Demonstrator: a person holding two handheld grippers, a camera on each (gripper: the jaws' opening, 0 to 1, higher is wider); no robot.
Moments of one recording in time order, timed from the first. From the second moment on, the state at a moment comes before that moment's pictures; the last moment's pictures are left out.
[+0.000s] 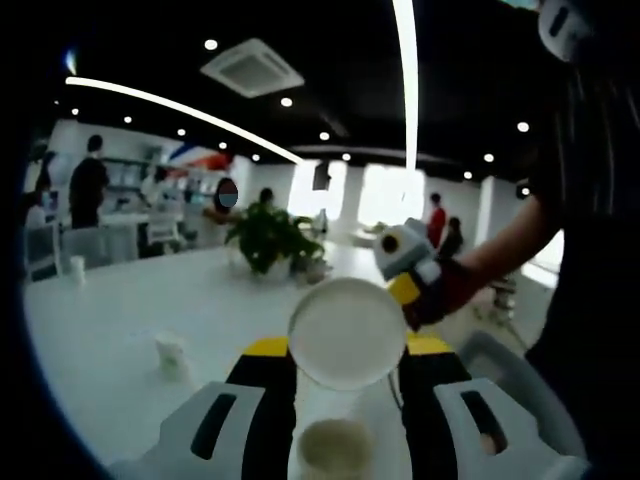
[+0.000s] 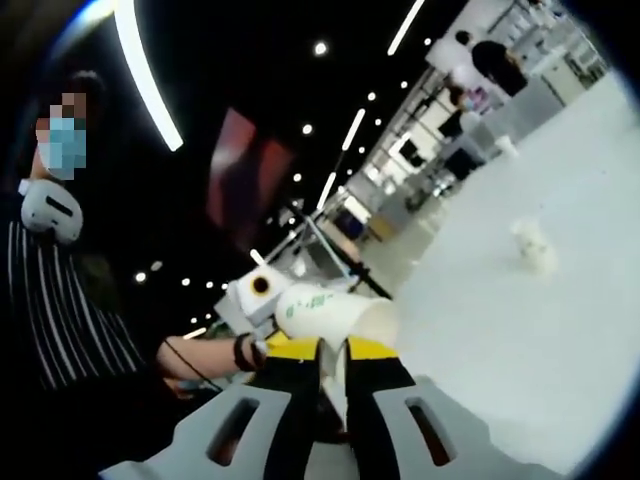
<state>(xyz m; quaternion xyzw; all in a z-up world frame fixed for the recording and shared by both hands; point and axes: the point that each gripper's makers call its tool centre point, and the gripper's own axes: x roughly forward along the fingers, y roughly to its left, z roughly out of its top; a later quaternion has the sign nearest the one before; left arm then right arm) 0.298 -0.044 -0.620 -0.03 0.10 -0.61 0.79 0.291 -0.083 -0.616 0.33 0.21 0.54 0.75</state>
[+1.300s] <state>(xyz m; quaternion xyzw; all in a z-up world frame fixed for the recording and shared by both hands) 0.288 -0.035 -0.640 -0.05 0.11 -0.60 0.79 0.264 -0.042 -0.608 0.03 0.29 0.60 0.74</state>
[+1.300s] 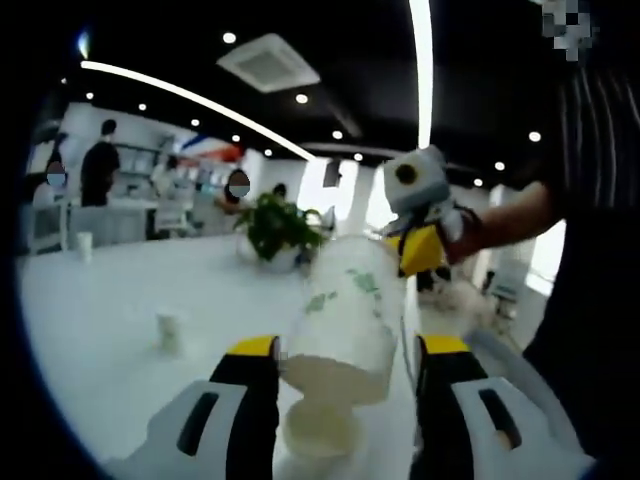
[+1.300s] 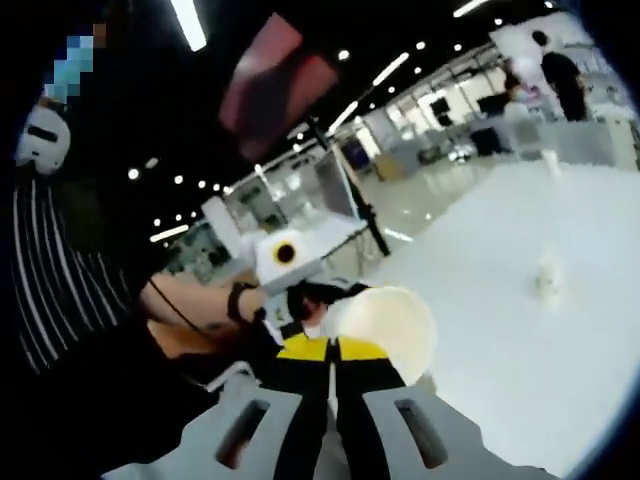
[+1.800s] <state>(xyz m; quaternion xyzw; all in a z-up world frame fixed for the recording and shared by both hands) 0.282 -0.037 -0.645 -0.05 0.11 -0.61 0.79 0.251 -0.033 -0.627 -0.18 0.30 0.63 0.69</state>
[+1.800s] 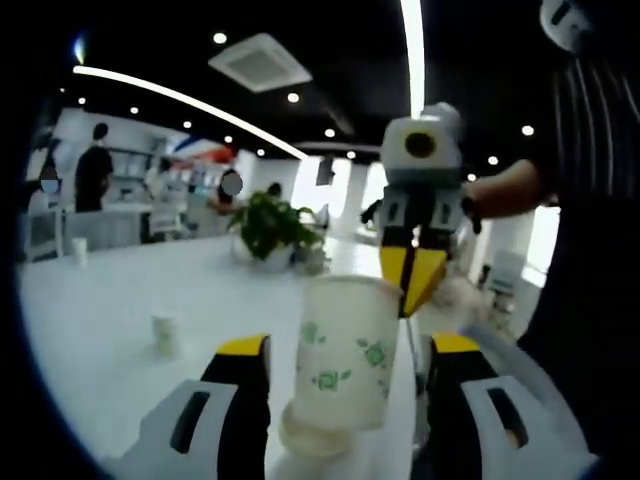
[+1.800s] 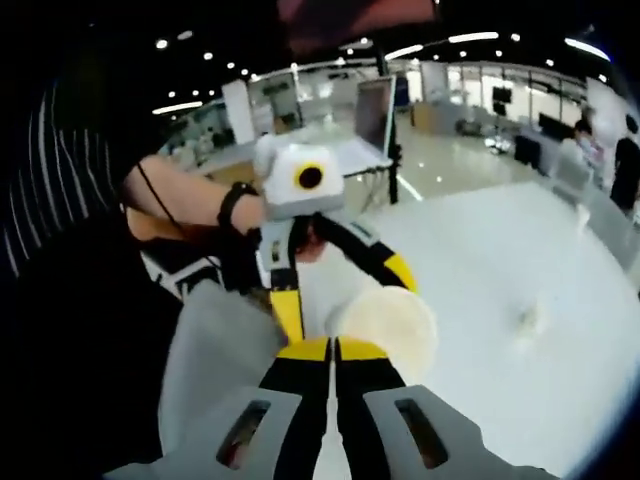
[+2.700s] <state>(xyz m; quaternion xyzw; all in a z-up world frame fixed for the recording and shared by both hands) 0.282 -0.016 -0.665 -0.01 0.12 -0.60 0.79 0.259 -0.041 -0.636 -0.42 0.27 0.64 0.59</state>
